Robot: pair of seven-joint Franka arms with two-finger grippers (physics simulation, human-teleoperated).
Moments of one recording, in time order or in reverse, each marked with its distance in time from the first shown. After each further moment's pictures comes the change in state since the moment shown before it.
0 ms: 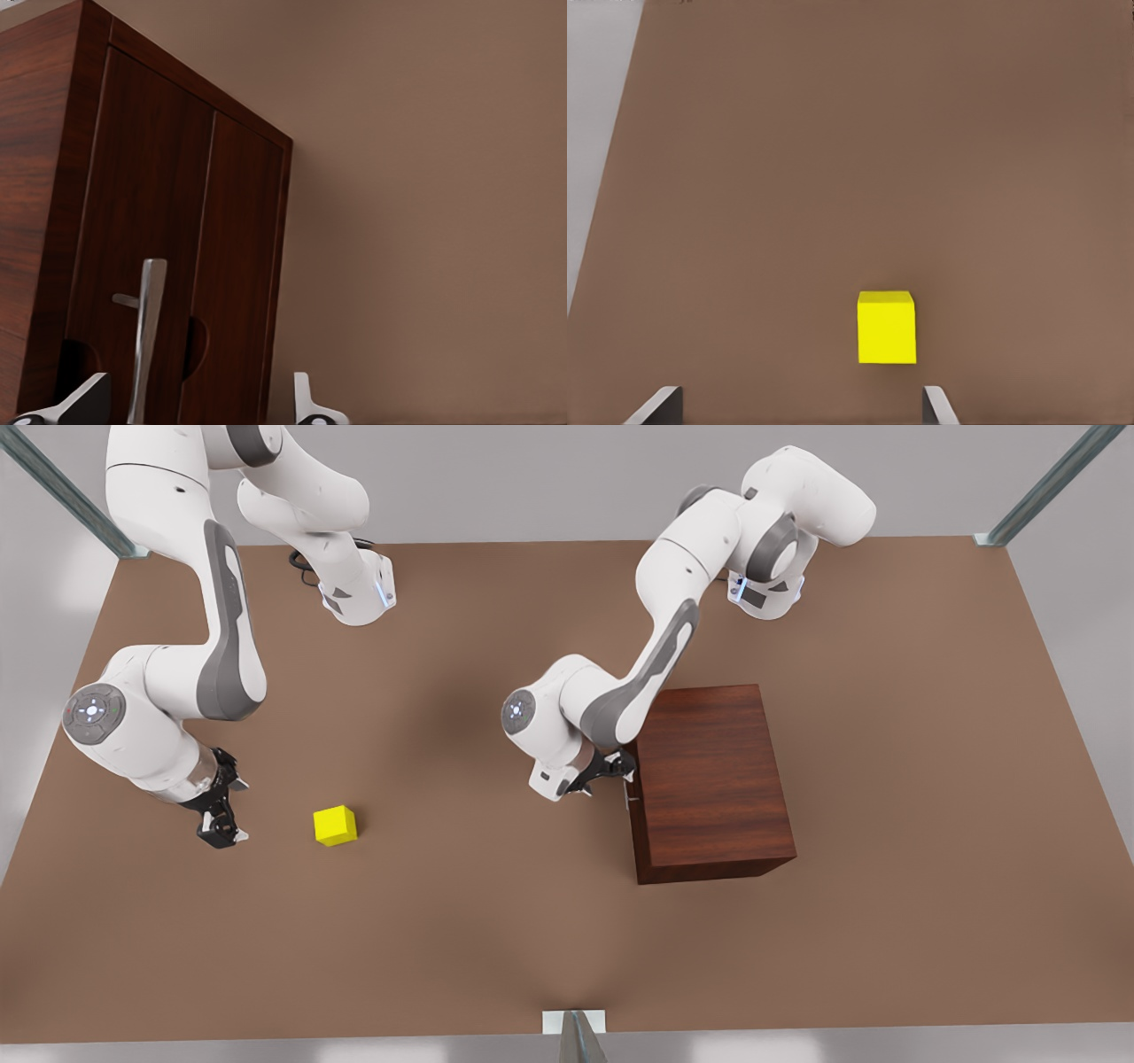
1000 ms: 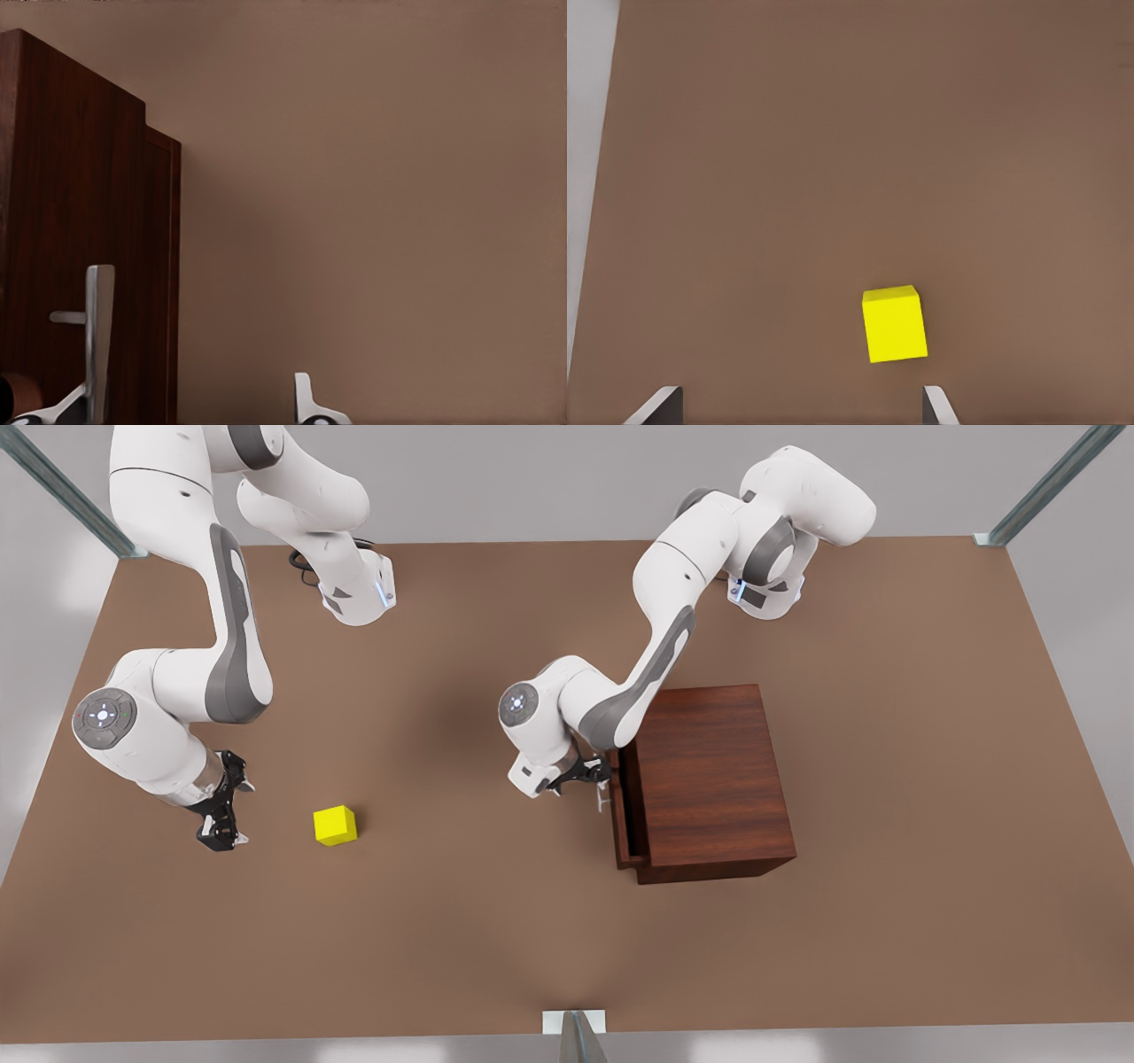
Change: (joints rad) left arm 0.001 0.011 -0.018 0.010 -0.101 0.175 0.071; right arm 0.012 0.014 0.000 0.012 -0.023 -0.003 0.134
